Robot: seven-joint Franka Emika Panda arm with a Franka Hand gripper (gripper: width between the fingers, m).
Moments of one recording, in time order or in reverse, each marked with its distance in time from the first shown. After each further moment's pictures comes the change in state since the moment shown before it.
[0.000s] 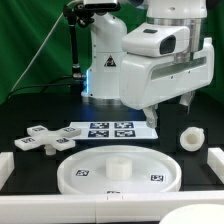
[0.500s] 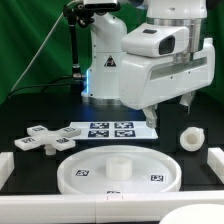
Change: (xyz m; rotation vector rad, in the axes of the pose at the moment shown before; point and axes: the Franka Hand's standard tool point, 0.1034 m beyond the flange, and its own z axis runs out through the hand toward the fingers) arm 0.000 0.000 0.000 0.001 -0.001 0.013
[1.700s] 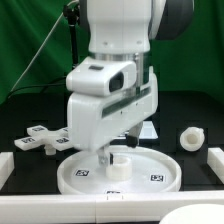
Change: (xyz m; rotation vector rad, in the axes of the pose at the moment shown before) arm -0.019 0.097 0.047 -0.022 0.033 -0.253
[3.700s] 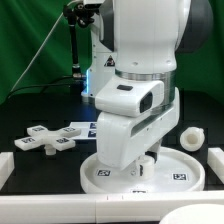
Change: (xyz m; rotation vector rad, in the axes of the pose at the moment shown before) arm 0.033 -0.029 0.019 0.023 -0.008 0.014
